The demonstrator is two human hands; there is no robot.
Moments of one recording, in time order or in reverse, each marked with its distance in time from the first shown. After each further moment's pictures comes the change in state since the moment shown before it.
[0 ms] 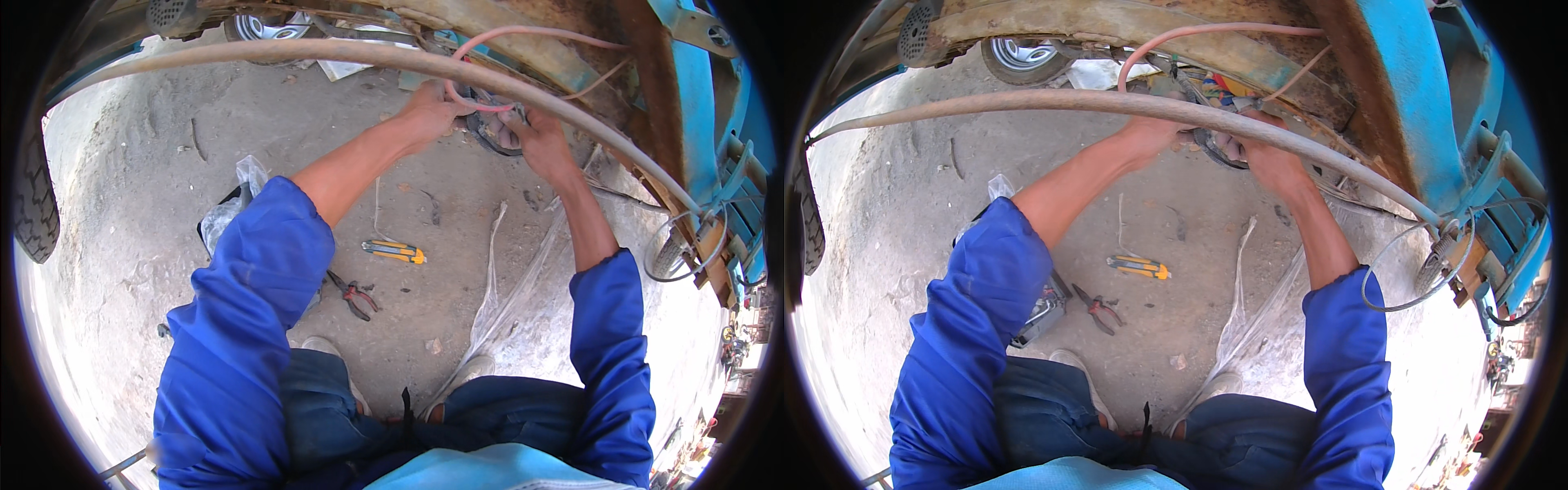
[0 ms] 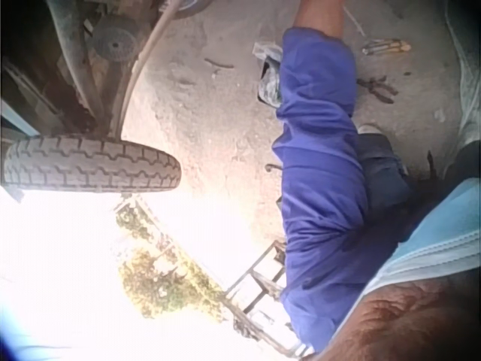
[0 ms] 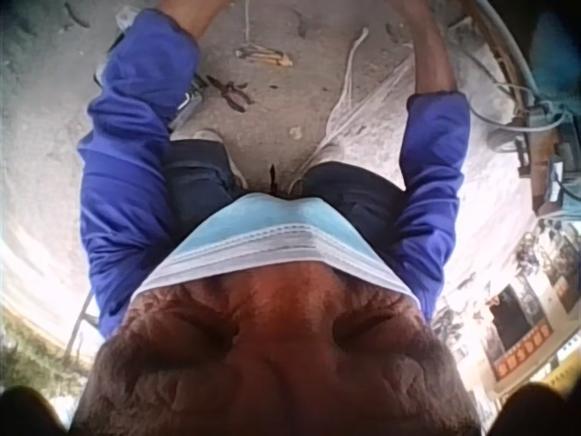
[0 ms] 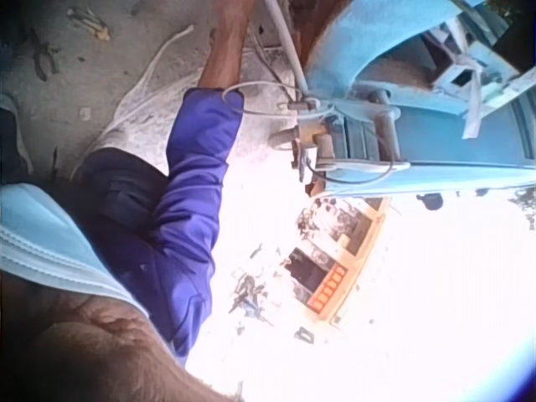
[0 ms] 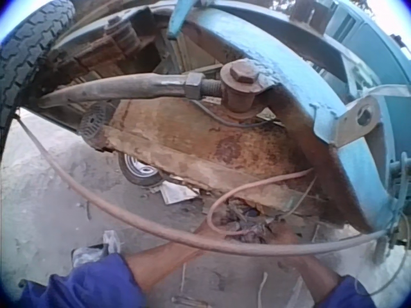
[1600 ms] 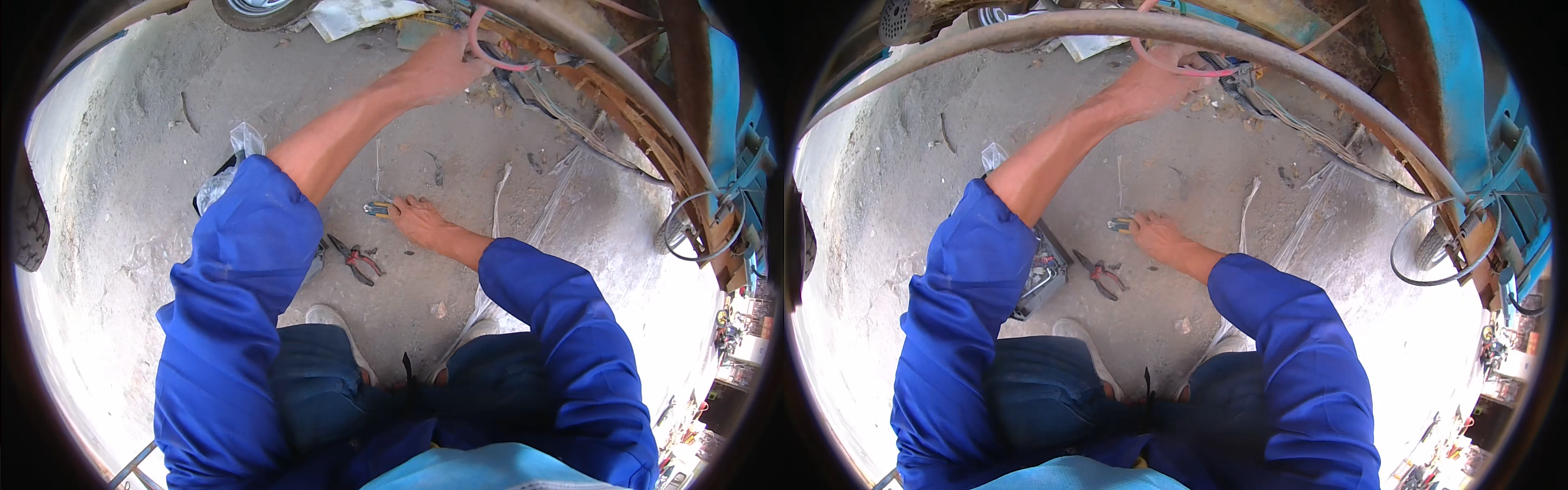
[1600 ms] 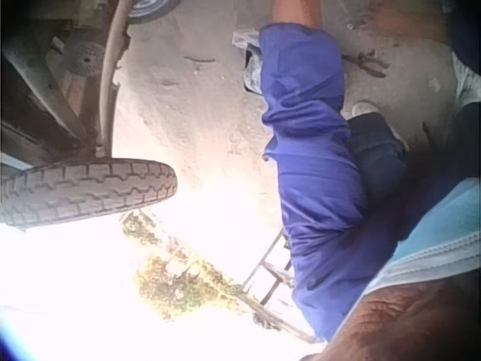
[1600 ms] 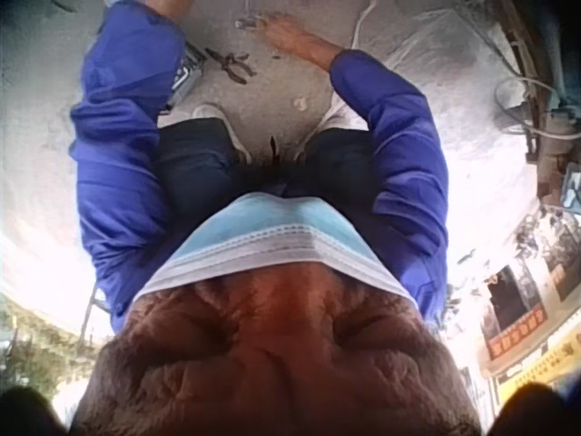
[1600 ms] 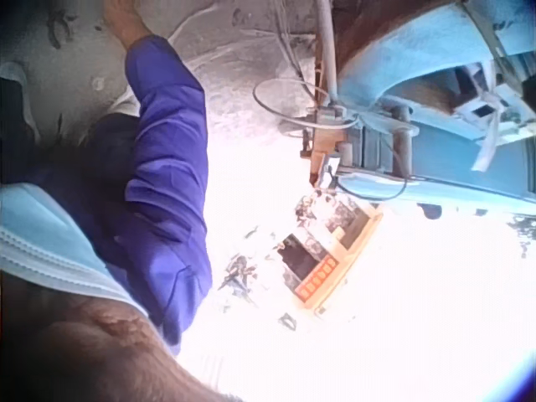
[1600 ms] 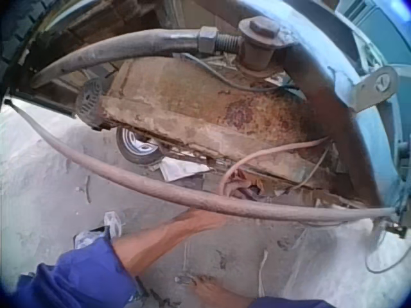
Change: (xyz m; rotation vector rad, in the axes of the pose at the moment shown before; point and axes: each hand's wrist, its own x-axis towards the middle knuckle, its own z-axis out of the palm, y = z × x) left_hand -0.016 0.027 -0.007 0.669 -0.015 0.200; right_hand -0.133 0.115 0.246 -0.831 -0.708 -0.236
